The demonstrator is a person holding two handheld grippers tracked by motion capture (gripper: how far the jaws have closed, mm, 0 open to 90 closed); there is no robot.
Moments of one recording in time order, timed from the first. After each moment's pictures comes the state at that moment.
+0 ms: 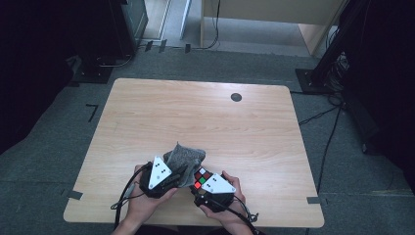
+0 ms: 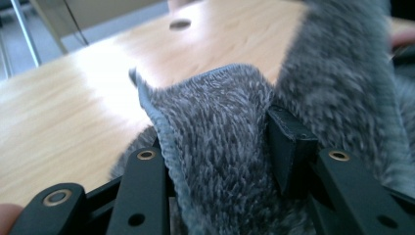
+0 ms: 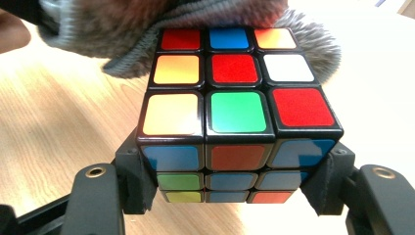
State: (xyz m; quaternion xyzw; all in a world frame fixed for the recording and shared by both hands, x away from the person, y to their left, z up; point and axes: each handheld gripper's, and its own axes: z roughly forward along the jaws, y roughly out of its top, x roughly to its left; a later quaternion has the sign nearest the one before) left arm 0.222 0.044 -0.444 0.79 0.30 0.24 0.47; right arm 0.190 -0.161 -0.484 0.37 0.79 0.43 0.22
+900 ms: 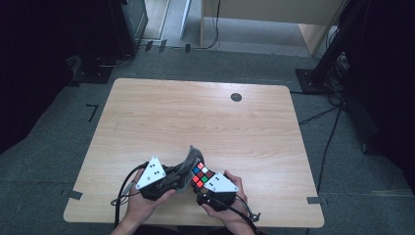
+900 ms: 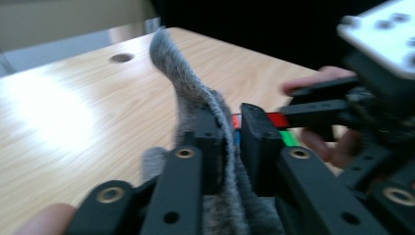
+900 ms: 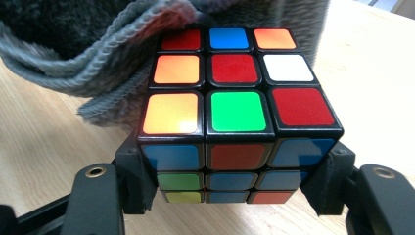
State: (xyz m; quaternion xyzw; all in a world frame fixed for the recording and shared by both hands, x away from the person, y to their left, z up) left arm 0.223 0.056 -0.435 0.78 0.26 0.14 0.55; right arm 0.192 -0.166 -0.484 0.37 0.79 0.43 0.23
